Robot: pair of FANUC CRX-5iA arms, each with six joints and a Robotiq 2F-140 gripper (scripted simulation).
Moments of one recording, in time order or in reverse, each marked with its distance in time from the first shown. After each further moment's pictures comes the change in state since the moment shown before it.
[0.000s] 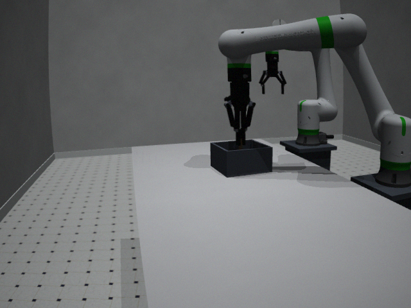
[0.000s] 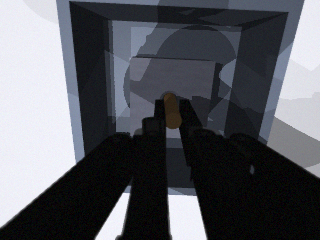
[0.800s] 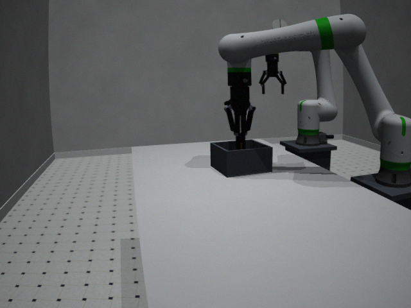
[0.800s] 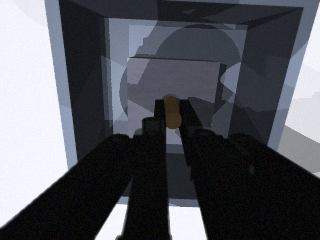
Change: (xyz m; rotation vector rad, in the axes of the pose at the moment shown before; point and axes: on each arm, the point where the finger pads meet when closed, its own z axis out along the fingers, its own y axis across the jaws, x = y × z) left arm 0.000 0.000 0.017 0.000 0.000 0.000; right arm 0.000 0.000 0.000 0.000 0.000 0.000
